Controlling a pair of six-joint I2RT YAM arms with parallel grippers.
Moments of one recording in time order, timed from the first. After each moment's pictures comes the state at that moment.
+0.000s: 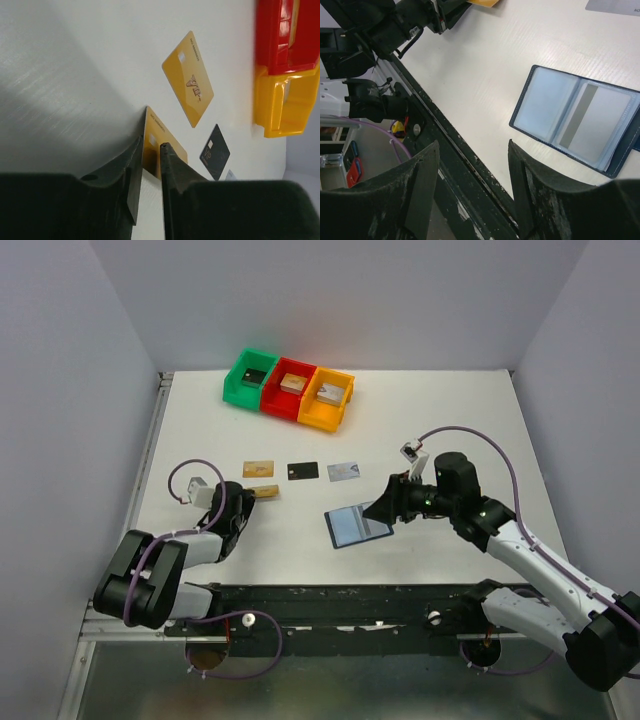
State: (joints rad) left arm -0.28 1.33 0.25 0.50 -0.32 -1.33; right arm 0.54 0.97 0.68 -0.22 -0.53 0.48
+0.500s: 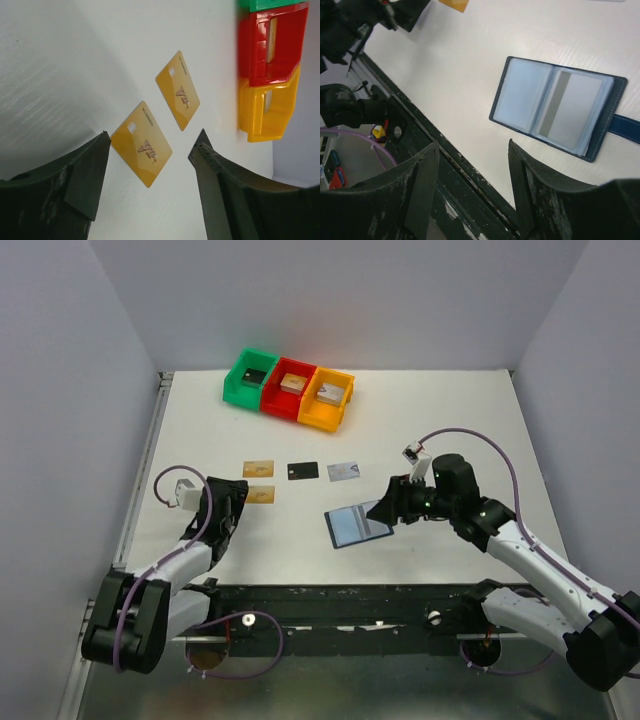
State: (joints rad) left arm -0.22 1.16 0.24 0.38 -0.30 -1.31; right arm 0.54 0.97 0.68 -0.28 -0.47 0.45
